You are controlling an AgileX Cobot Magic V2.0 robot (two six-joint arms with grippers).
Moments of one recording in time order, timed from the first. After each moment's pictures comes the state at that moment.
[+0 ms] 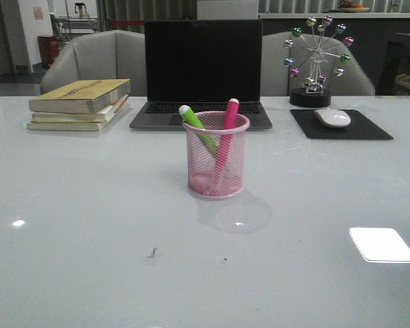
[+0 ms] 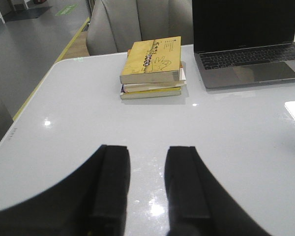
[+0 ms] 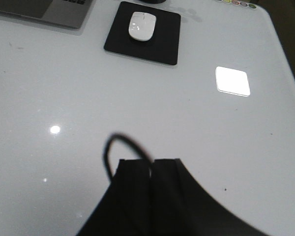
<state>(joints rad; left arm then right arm) -0.45 0.63 -0.43 -1.86 -0.40 1.87 0.03 0.72 -0.62 -0.18 0.47 0.06</state>
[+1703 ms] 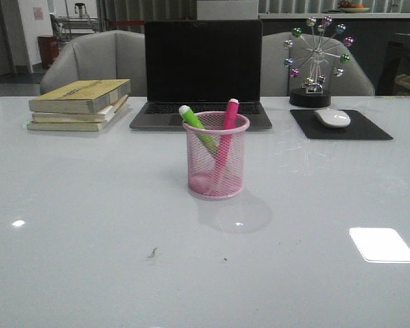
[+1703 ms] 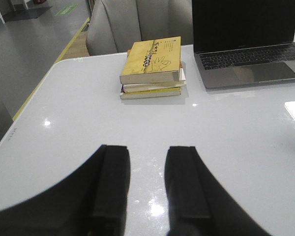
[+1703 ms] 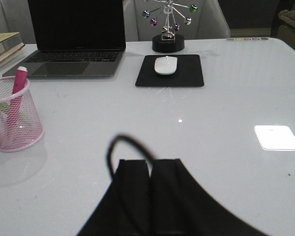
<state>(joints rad) -0.45 0.63 -0.43 -1.86 -0.40 1.87 0.03 0.11 -0.05 0.04 0.18 0.07</state>
